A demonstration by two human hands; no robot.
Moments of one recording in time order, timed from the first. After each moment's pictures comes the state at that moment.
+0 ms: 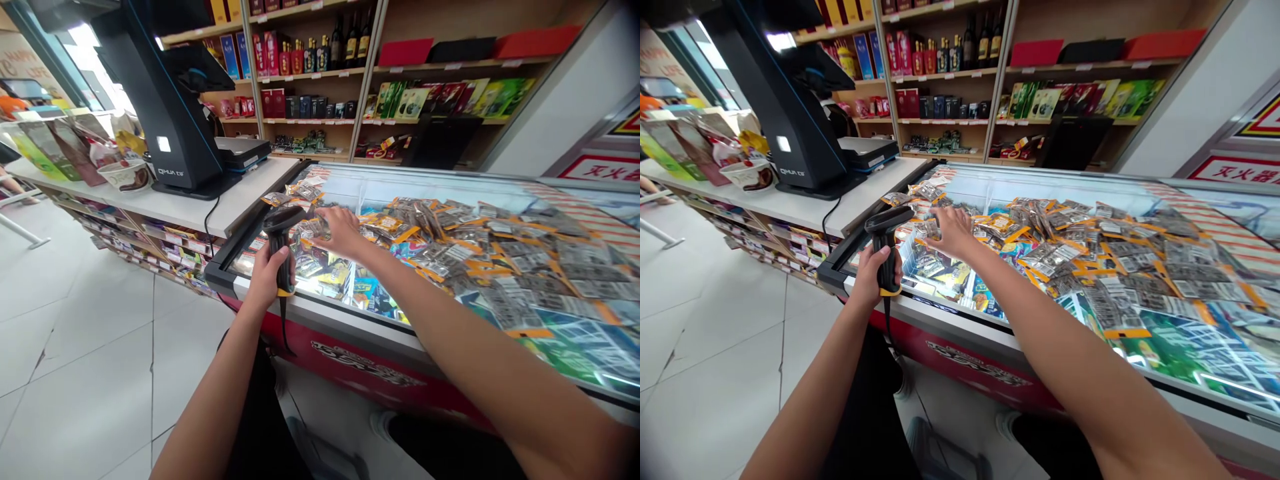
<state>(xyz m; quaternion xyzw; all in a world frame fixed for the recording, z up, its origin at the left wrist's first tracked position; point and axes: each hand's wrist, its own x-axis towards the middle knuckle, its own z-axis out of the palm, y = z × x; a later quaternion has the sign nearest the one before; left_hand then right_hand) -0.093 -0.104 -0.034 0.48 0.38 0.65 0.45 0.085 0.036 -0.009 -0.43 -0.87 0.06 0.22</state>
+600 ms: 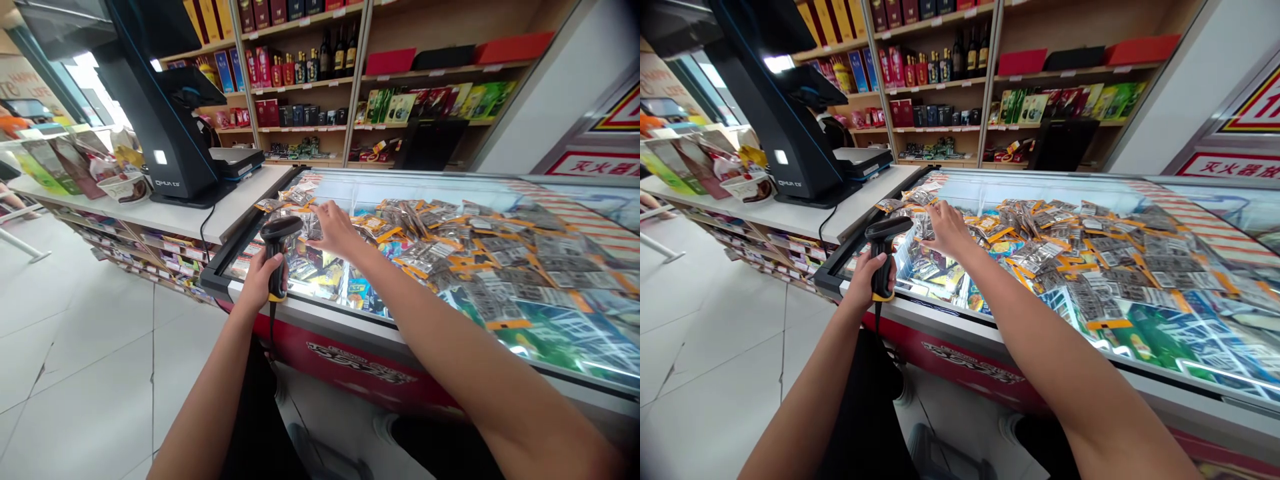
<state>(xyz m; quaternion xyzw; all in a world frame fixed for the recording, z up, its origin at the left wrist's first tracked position) -0.097 -0.106 -0.031 0.51 0.40 0.60 0.47 0.097 0.034 -0.005 -0.39 -0.88 -0.04 0.27</state>
